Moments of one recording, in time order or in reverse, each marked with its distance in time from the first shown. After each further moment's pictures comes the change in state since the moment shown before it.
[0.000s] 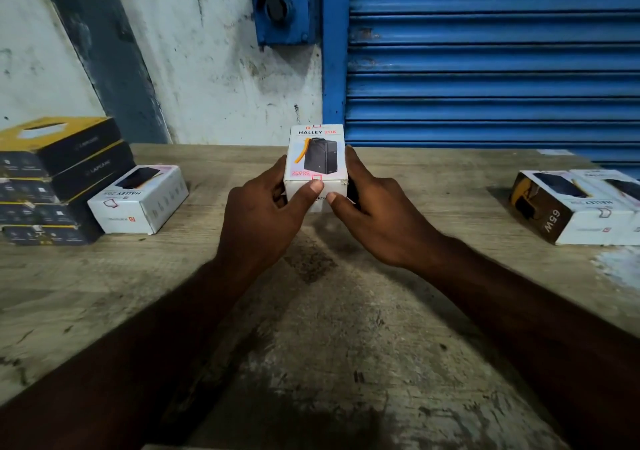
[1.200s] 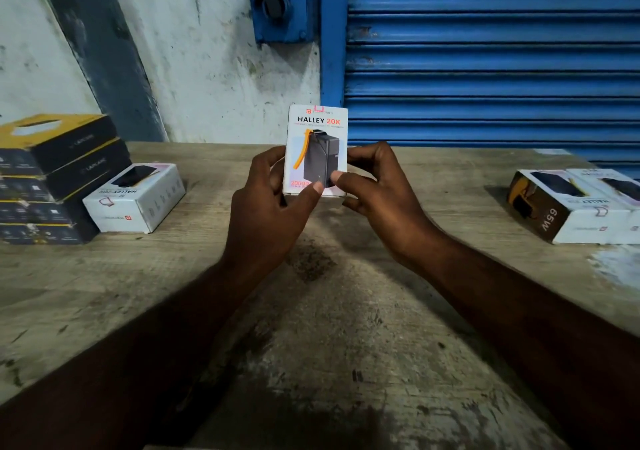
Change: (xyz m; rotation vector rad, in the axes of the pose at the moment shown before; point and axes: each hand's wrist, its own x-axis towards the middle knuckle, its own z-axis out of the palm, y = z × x) left_hand -0.004 0.009 0.009 -0.143 0.056 -0.095; right_hand 0.003 -0.018 0.003 0.695 0.231 0.332
